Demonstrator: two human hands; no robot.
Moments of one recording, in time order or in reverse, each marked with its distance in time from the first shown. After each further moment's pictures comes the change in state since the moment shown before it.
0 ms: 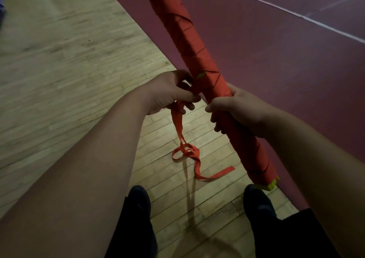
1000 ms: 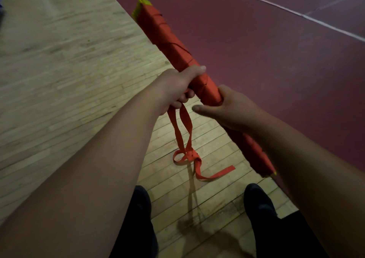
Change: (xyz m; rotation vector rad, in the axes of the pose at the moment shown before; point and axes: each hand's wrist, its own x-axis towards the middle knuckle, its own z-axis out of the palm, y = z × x) left_hand 0.013 0.012 0.021 -0.084 0.251 -0.135; right_hand 0.017 0.008 0.019 -0.494 0.234 -0.021
